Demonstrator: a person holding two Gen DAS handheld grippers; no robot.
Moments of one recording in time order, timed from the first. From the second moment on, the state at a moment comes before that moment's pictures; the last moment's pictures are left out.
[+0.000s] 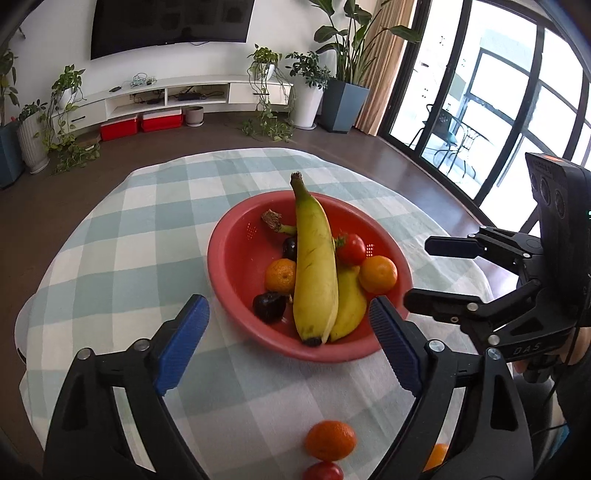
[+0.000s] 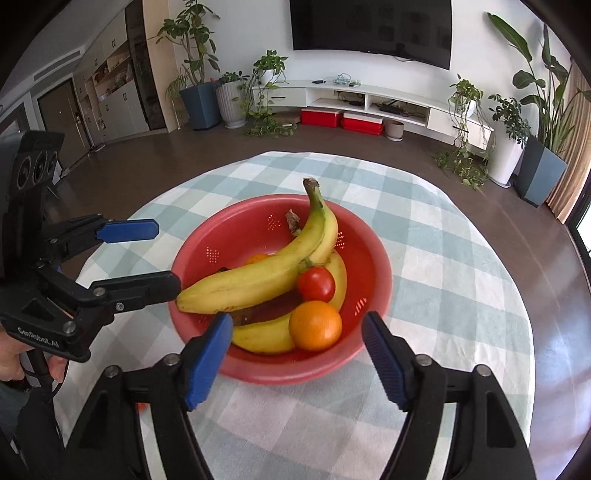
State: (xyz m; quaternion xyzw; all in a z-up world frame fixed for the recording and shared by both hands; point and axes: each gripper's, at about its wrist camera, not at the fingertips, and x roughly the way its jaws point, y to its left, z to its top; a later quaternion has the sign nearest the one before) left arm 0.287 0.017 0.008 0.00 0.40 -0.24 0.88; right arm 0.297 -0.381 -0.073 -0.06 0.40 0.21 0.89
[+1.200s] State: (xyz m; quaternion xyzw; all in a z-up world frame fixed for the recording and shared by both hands) left arm 0.065 0.000 -0.048 -0.01 0.43 -0.27 0.86; right arm 0.132 -0.417 -0.128 0.07 0.41 0.20 0.89
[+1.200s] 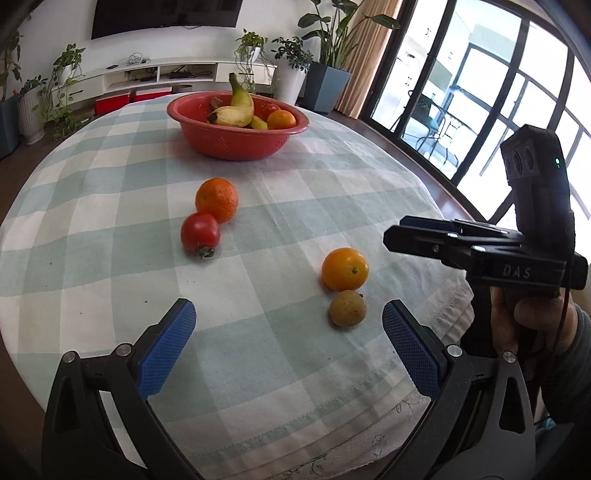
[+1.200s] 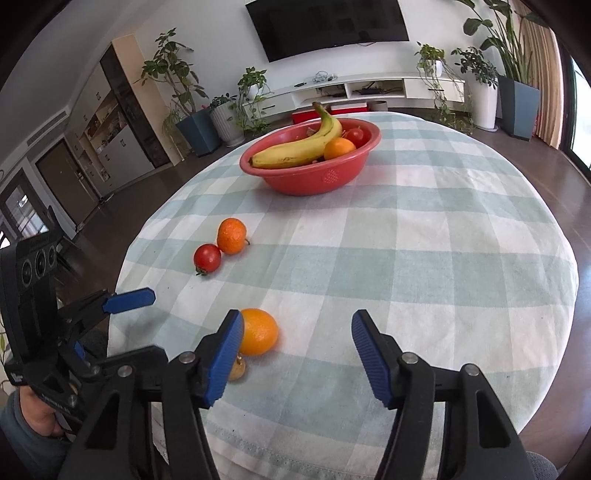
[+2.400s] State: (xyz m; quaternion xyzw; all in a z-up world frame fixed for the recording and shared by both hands) left arm 0.070 0.020 -0.055 -0.03 0.43 -0.27 0.86; right arm 0.142 -0.354 -0.144 0.01 0.48 0.21 0.85
